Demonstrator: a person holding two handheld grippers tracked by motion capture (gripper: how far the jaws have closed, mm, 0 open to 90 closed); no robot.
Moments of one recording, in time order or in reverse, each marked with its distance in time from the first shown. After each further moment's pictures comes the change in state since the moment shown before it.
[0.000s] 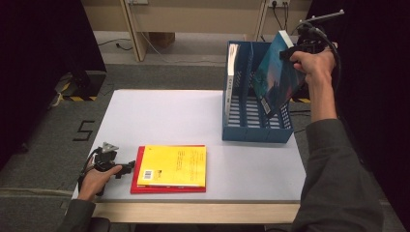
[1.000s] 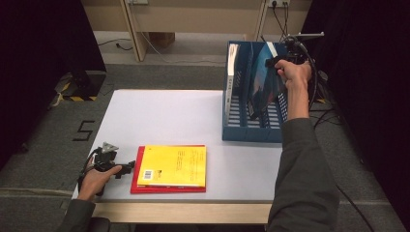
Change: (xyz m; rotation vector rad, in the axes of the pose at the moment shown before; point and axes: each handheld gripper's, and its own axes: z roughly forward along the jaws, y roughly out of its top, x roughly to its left) left arm 0.000 -0.001 0.000 -0.004 -0.003 0.000; right arm -0.013 -0.024 0.076 -0.024 0.115 0.191
